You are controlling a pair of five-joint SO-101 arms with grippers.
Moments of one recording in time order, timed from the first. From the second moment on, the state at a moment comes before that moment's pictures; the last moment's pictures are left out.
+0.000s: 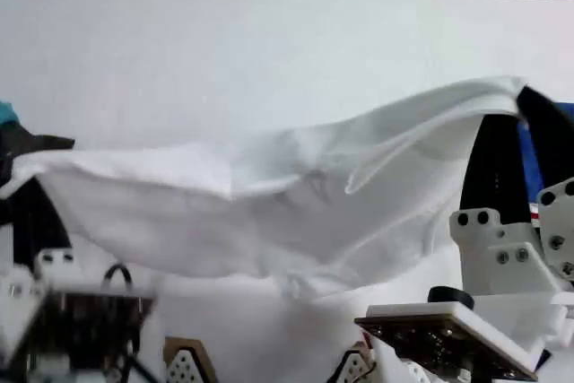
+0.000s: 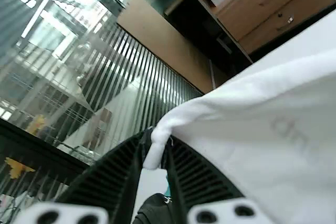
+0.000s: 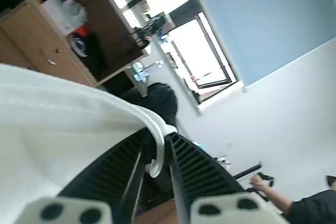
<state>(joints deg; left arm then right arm) -20.1 -58.5 -23.2 101.4 -43.6 -2.5 -48.4 -32.8 83.0 59.6</state>
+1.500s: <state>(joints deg) -20.1 -50.5 -24.9 91.9 -46.2 3.3 -45.1 -33.1 70.9 65.1</state>
